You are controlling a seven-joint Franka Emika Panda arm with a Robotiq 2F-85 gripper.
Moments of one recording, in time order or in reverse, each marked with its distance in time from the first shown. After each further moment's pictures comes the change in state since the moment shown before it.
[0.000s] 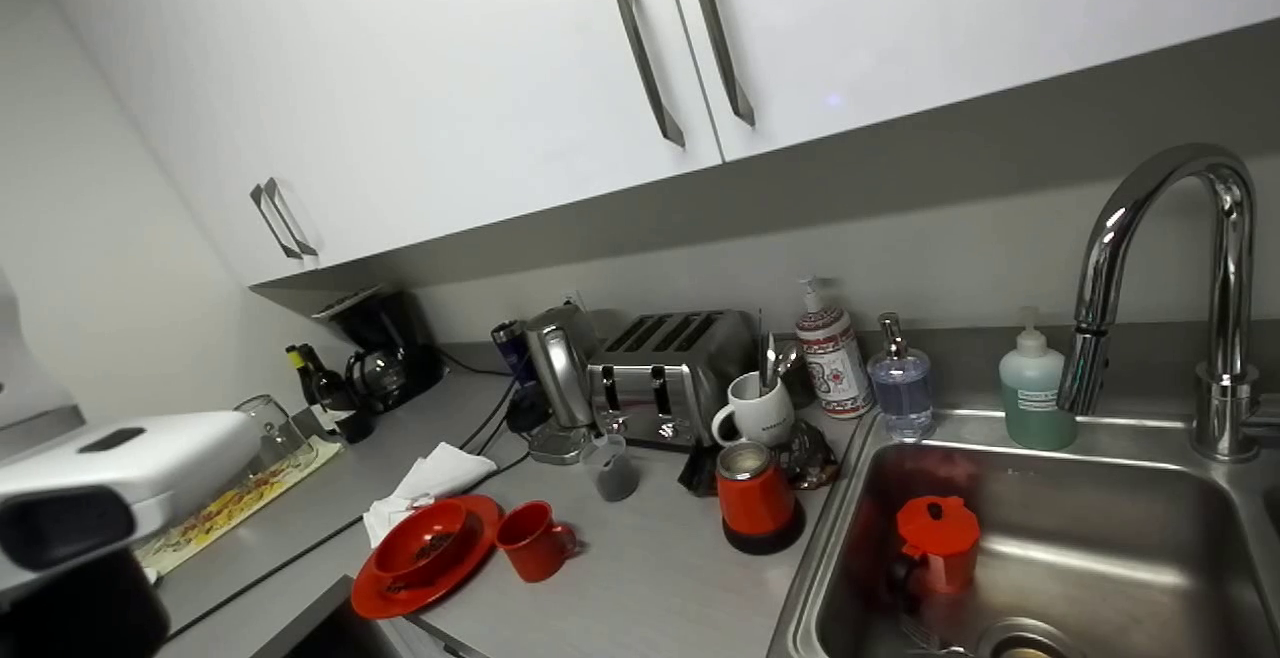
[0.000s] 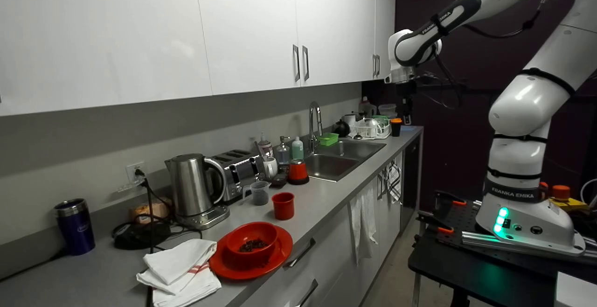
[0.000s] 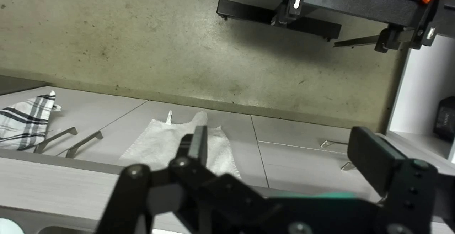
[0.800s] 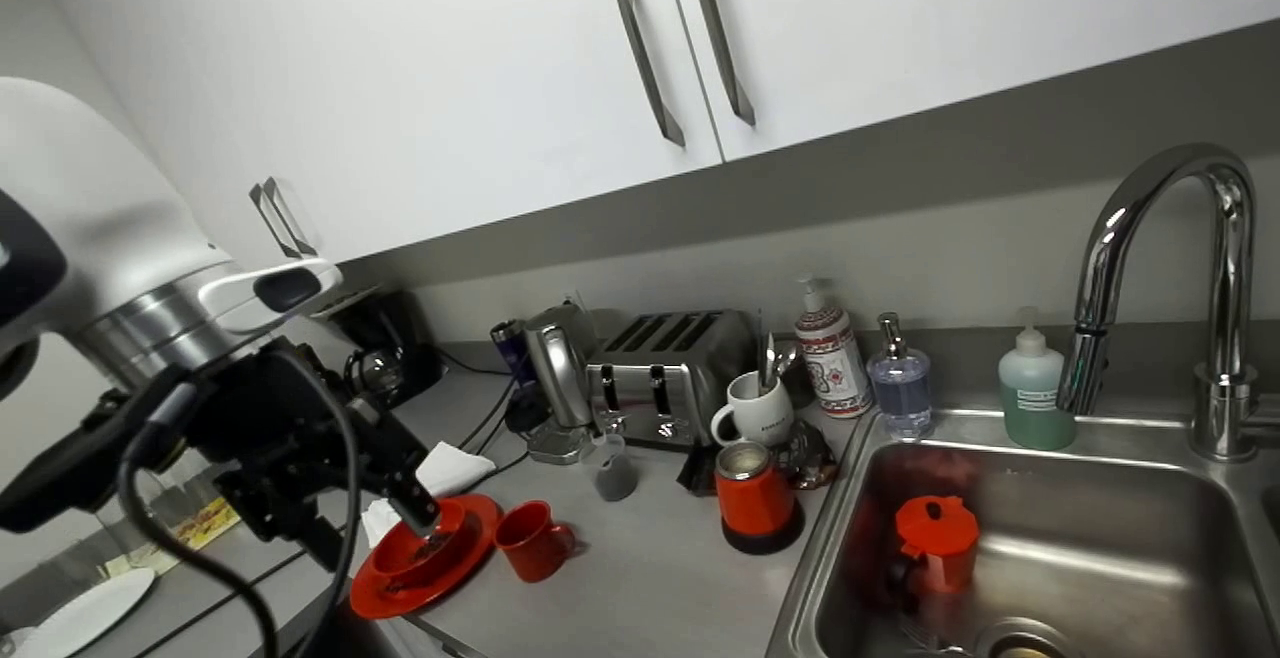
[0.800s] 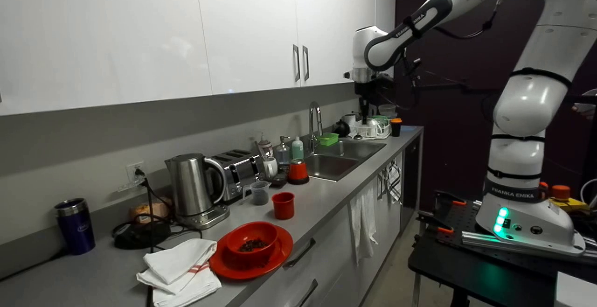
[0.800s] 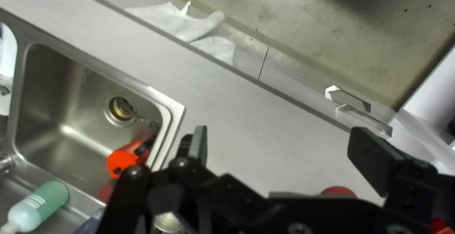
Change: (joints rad) arm 0.150 0.206 0.184 0.163 0.001 0.248 0.017
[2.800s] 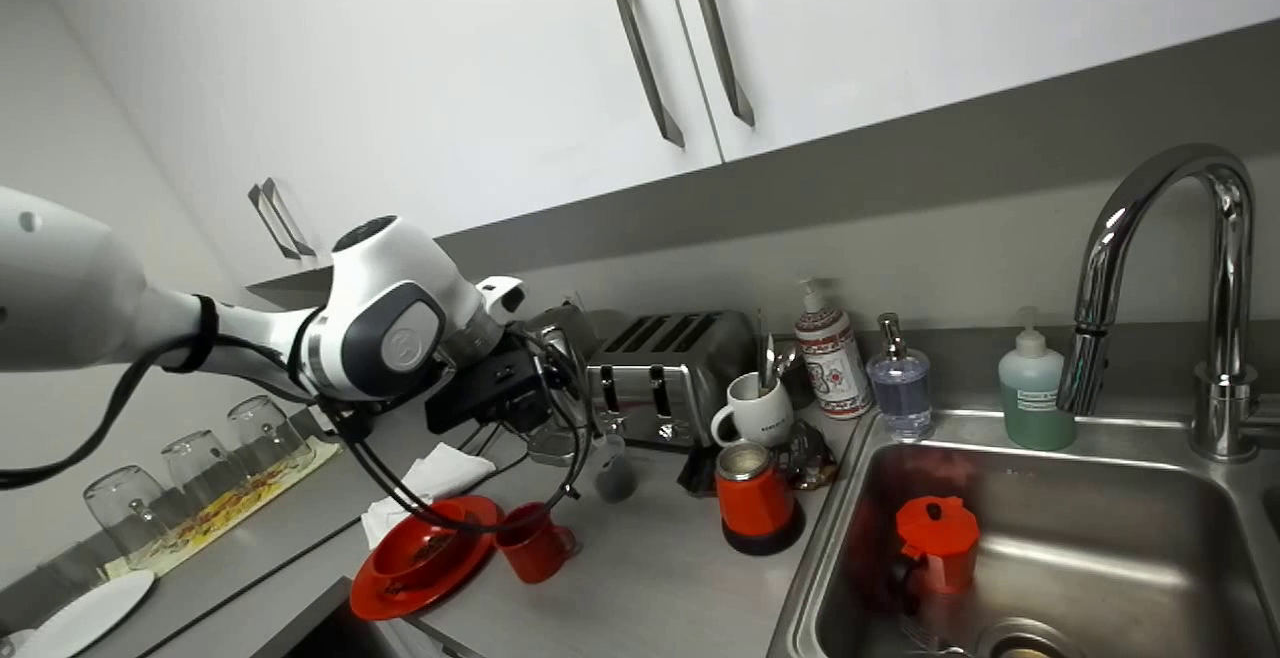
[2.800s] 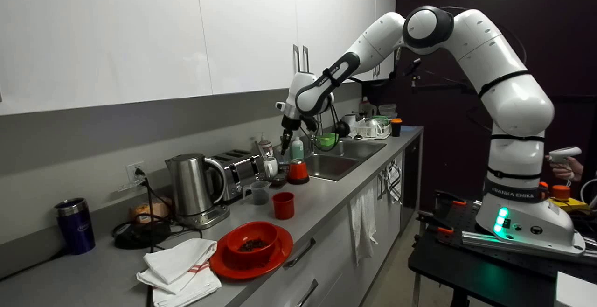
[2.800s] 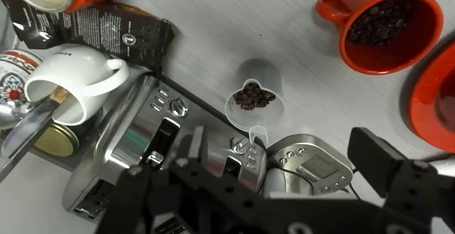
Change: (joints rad) arm 0.011 0.847 0.226 0.691 0.161 0.436 -0.108
